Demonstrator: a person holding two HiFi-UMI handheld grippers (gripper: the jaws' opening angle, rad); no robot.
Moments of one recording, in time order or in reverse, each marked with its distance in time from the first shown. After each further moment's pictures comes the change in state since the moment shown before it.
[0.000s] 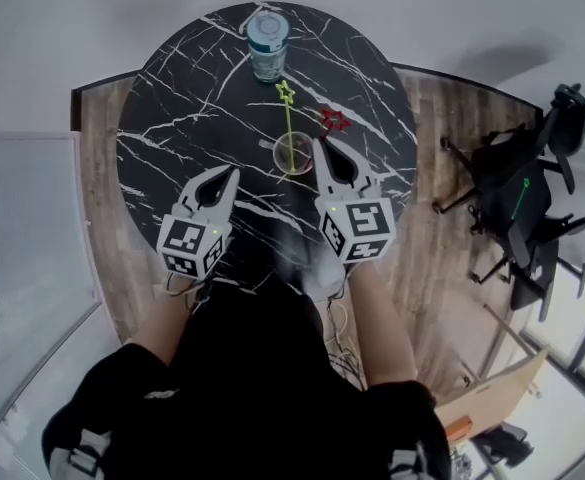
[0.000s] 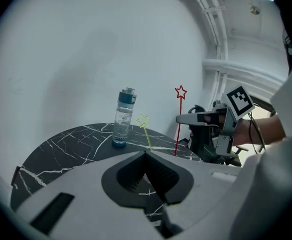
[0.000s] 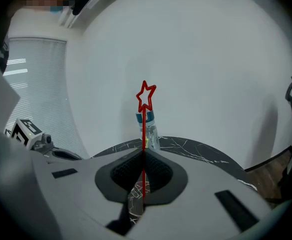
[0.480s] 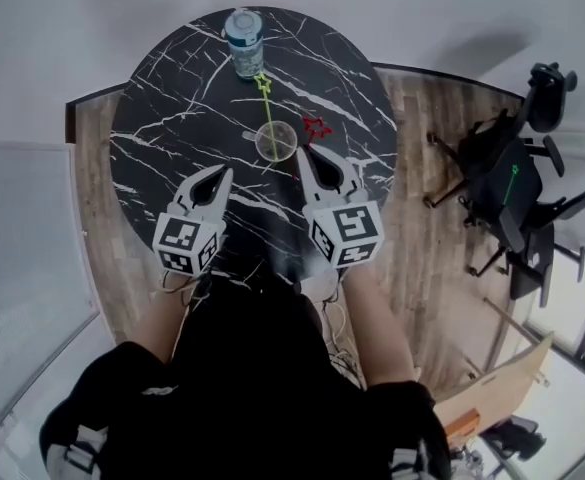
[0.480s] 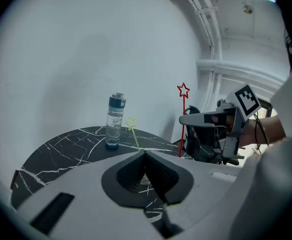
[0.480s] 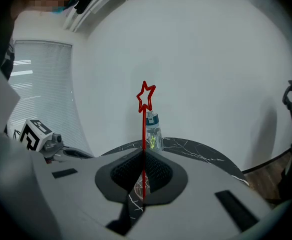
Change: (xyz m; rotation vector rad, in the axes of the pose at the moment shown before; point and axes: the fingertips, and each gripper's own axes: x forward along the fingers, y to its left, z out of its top) left arm -0.020 -0.040 0.005 0.038 -0.023 -0.018; right arm -0.057 0.021 0.001 -0.018 -0.024 0.036
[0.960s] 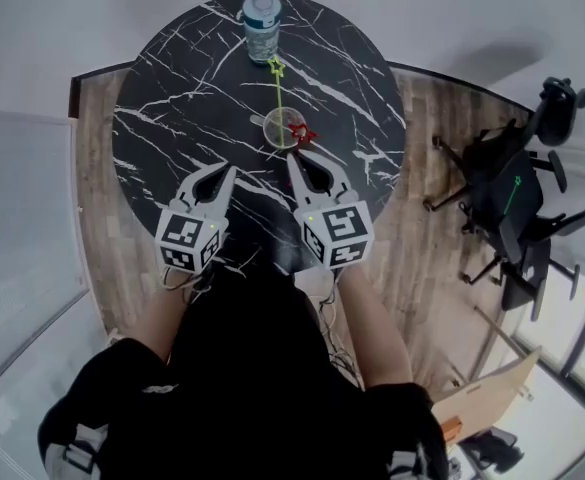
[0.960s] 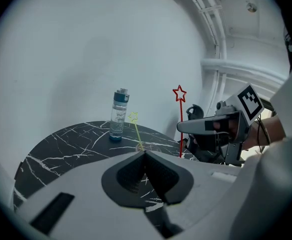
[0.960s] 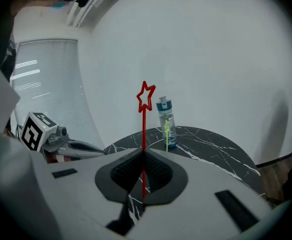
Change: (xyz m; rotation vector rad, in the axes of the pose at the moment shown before) left arm -0.015 -0.008 -0.026 -0.041 0.012 0.048; right arm 0.000 0.034 -0.035 -0.017 0.104 0.100
